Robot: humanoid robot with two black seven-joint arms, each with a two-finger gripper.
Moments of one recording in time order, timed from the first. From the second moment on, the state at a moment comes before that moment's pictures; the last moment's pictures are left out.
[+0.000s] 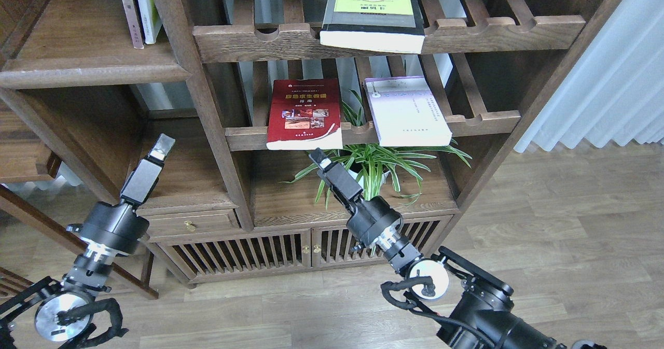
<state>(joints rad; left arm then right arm) -0.15 0.46 -0.83 -1.37 0.01 -0.49 -0.49 0.34 0.02 0.71 1.05 0.12 0.46 0.21</state>
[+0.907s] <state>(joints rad) -0.11 0.39 -0.80 -1.34 0.03 -0.49 -0.49 0.45 0.01 0.67 1.01 0.55 0.18 0.21</state>
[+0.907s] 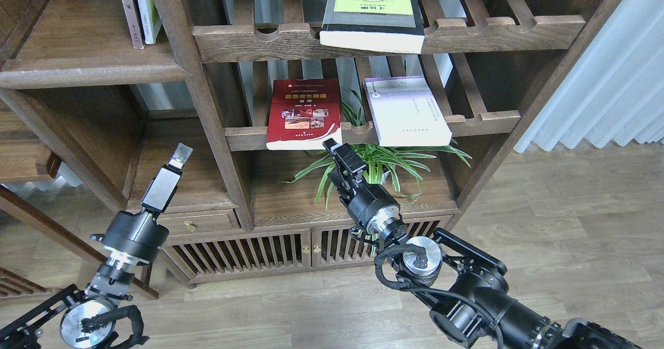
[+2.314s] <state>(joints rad) -0.13 0.29 -0.79 -1.27 0.05 -0.49 -0.49 0.65 0.02 0.63 0.83 0.73 0.07 0.03</state>
